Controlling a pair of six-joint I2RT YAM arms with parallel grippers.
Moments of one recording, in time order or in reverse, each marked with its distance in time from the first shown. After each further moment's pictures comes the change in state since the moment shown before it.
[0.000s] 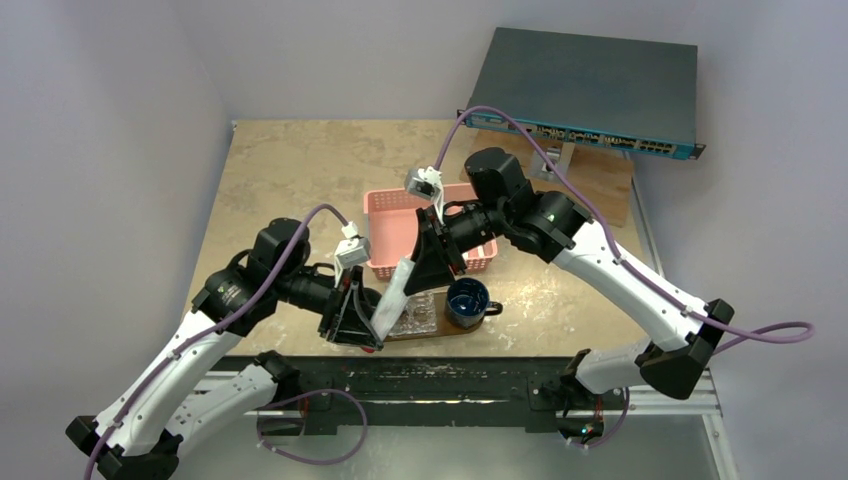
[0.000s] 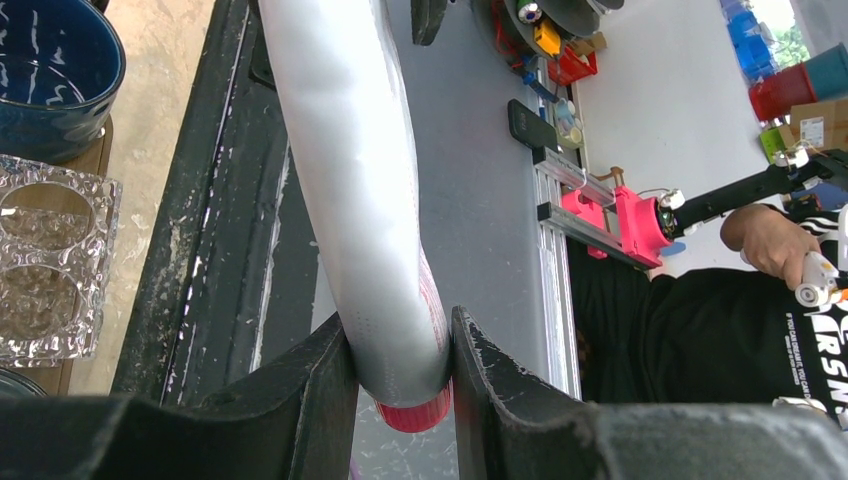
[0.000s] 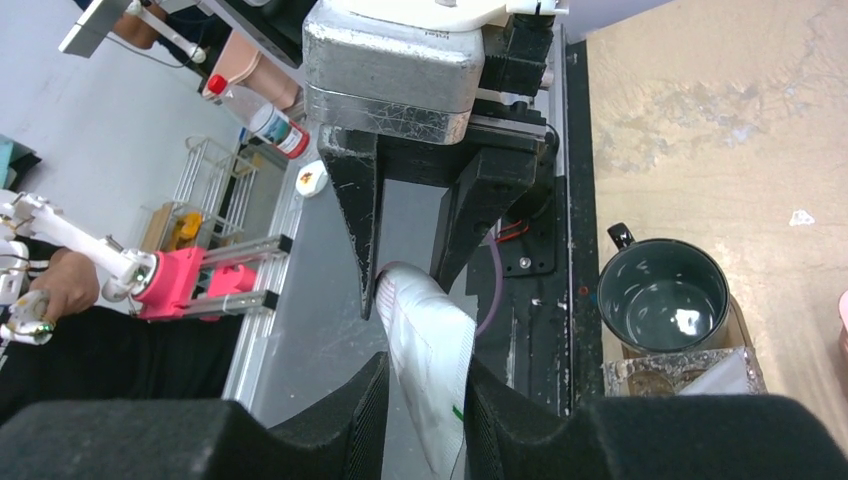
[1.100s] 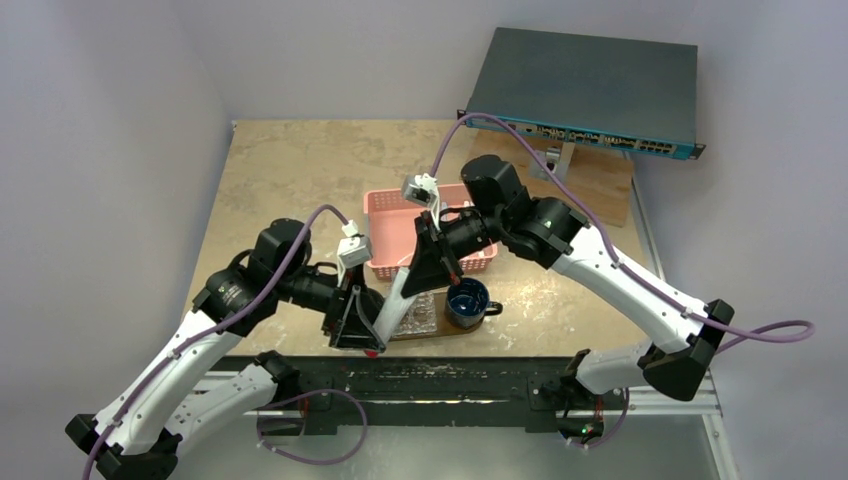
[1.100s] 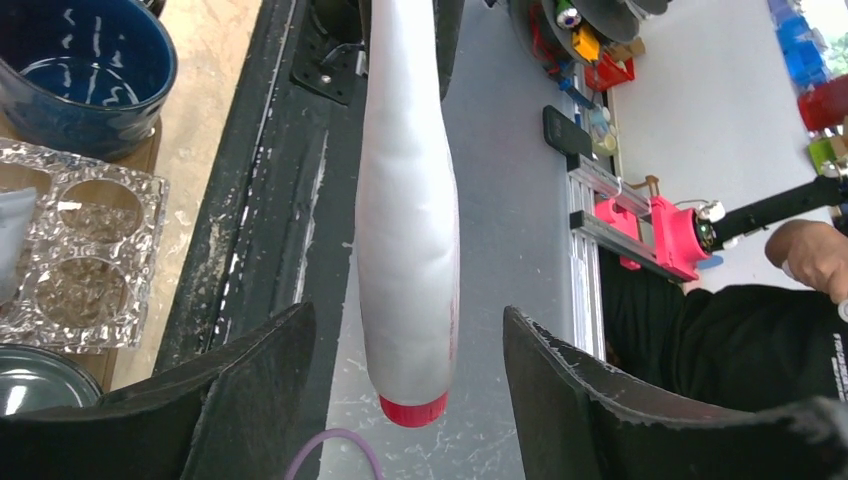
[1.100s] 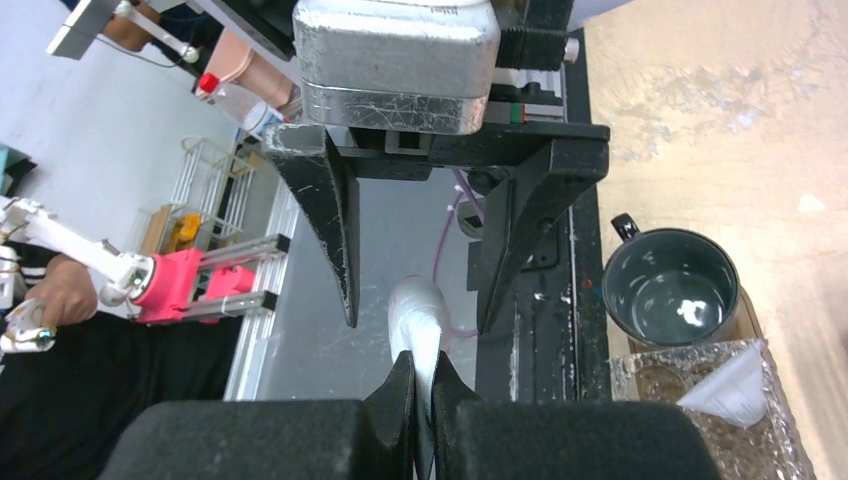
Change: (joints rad) left arm -0.013 0.002 0.000 0.001 -0.065 0.021; right arm 0.026 -0.010 -0.037 0.040 0.022 0.036
